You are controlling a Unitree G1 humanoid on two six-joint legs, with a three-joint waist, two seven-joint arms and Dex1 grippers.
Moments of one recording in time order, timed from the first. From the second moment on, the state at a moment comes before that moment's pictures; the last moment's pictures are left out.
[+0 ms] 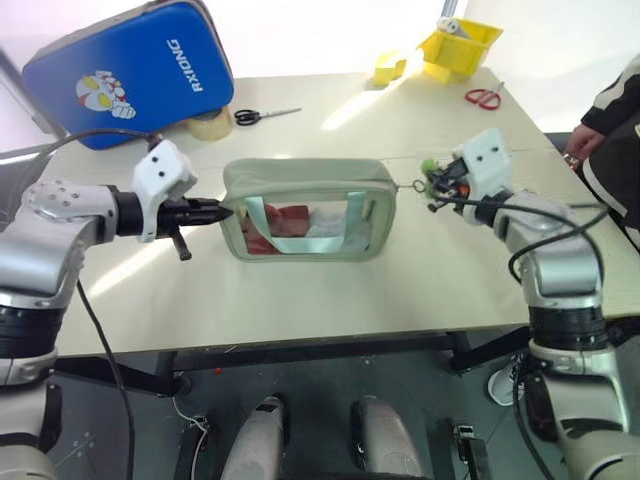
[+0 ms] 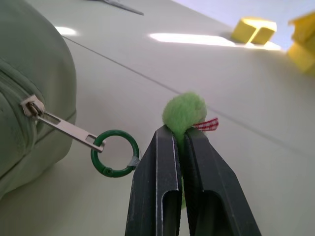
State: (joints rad) left arm -0.60 0.93 -0.01 -0.10 -0.36 0.64 -1.05; right arm -0.56 -0.49 -0.10 -0.06 0.10 0.70 0.50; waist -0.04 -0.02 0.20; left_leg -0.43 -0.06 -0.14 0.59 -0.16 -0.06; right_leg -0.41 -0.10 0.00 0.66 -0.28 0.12
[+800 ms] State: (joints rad) left arm -0.62 0.94 -0.02 -0.08 -0.35 0.64 -1.04; right arm -0.60 -0.49 -0.13 -0.05 0.34 0.81 0.60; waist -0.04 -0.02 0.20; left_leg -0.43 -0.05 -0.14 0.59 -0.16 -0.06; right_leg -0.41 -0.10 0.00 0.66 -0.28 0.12
